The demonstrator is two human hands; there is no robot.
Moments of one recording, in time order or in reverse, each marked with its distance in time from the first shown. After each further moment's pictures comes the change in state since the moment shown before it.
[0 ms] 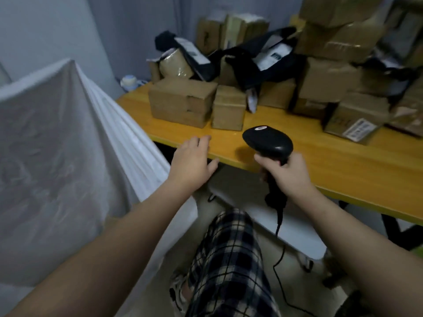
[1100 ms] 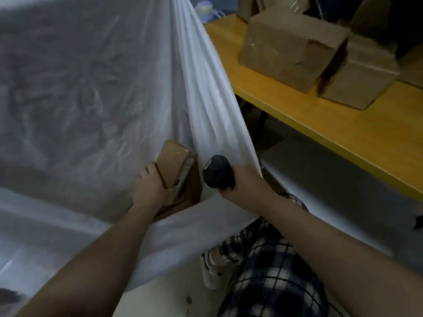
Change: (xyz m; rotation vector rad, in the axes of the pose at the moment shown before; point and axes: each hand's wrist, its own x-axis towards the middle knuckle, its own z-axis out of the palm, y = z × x) left_hand -0.182 -0.234 0.078 -0.099 -0.204 -0.938; right_hand -0.013 0.047 0.242 -0.551 -0.836 -0.151
